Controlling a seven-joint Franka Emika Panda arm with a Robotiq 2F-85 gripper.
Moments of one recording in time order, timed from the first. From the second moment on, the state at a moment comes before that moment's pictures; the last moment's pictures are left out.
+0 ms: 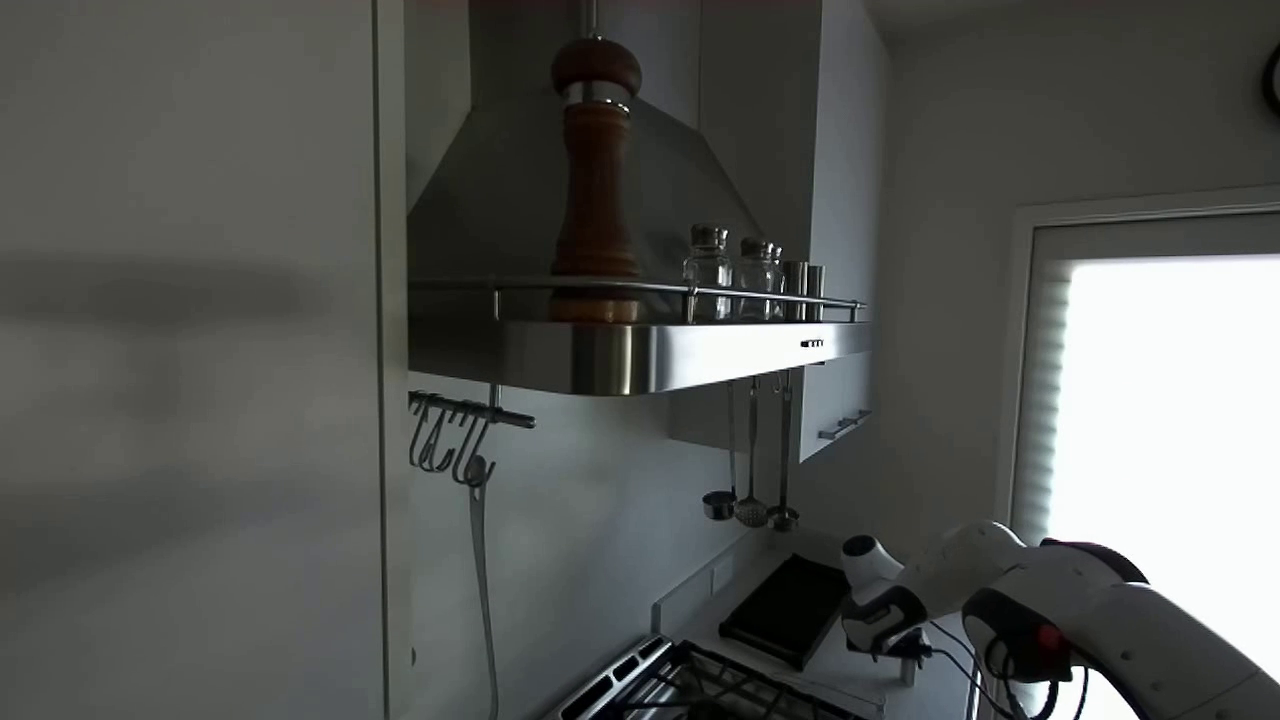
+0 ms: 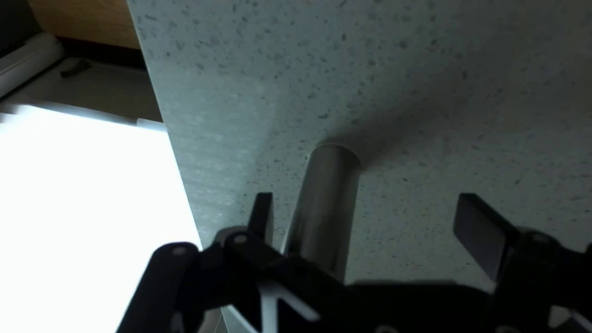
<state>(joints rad) -0.02 0.97 -0.42 -1.35 -0.19 2.43 0.89</state>
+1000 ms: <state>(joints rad) 0.06 1.01 -0.54 -1.38 -0.33 2.53 1.09</state>
